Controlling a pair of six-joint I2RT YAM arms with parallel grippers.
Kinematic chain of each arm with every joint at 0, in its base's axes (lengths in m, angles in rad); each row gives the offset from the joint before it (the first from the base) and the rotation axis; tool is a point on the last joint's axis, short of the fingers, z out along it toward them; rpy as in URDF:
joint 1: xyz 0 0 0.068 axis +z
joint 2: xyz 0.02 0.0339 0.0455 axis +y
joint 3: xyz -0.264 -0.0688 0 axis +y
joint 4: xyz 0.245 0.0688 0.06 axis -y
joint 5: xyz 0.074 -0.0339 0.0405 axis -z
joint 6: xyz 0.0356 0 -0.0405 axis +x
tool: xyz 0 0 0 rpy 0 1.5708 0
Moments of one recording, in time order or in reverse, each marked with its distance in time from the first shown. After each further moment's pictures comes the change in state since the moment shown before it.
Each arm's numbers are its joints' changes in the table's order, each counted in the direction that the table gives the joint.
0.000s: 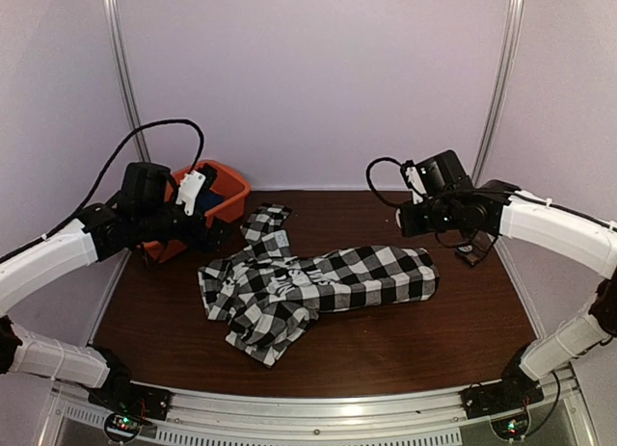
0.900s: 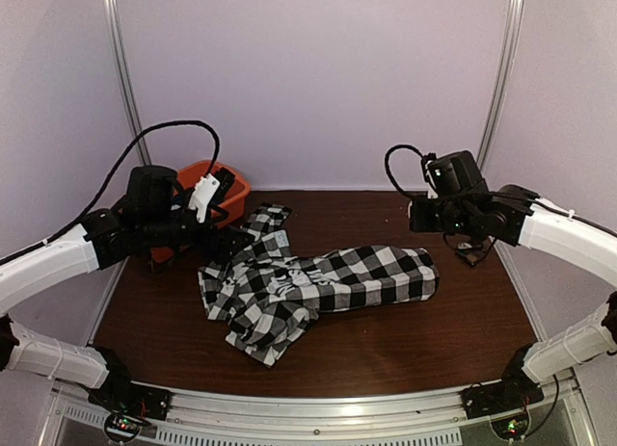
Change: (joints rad) left arm -0.105 -0.011 0.019 0.073 0.114 0.027; right arm 0.058 -0.105 0.012 0.002 0.145 0.173
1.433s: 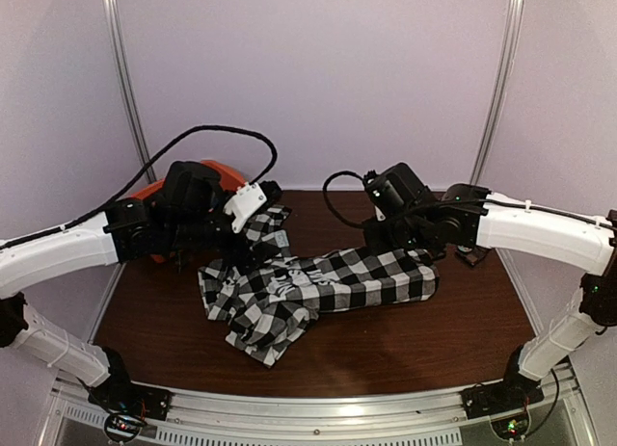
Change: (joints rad) left arm -0.232 0.146 -0.170 -0.100 -0.254 0.224; right arm 0.236 0.212 -0.170 -0.130 0.081 -0.043
